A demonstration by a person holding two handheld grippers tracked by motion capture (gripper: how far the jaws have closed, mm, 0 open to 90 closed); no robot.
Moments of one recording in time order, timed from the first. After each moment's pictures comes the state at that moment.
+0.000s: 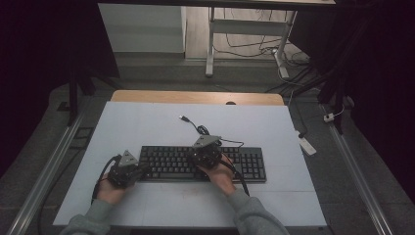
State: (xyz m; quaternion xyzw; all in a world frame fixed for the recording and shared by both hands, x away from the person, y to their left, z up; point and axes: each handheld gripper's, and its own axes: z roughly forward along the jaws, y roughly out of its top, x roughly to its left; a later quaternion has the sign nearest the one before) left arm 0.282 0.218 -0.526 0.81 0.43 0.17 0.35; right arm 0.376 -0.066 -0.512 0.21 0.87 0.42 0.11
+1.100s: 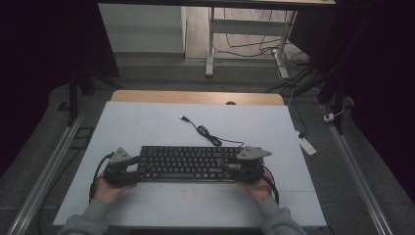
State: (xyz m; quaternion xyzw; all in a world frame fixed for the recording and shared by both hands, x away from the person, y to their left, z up) left arm 0.280 0.227 -0.515 0.78 0.45 0.15 0.41; right arm 0.332 -0.188 -0.497 0.27 0.83 0.46 0.15
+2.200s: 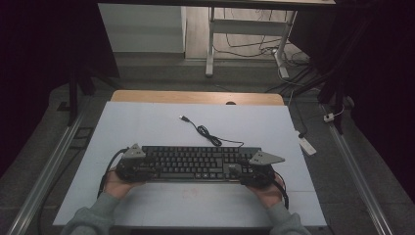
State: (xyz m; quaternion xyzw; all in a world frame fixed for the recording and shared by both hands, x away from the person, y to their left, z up) left arm 0.297 0.192 -0.500 0.82 0.38 0.11 0.41; right arm 0.322 -0.218 -0.500 0.28 0.83 0.46 0.15
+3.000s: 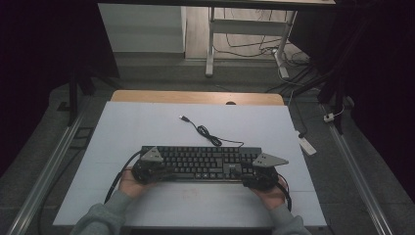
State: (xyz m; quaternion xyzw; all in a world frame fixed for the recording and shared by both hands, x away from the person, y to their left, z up) left arm 0.303 0.158 -0.509 0.86 0.32 0.07 0.39; right arm 0.317 -0.227 -0.502 0.29 0.82 0.46 0.15
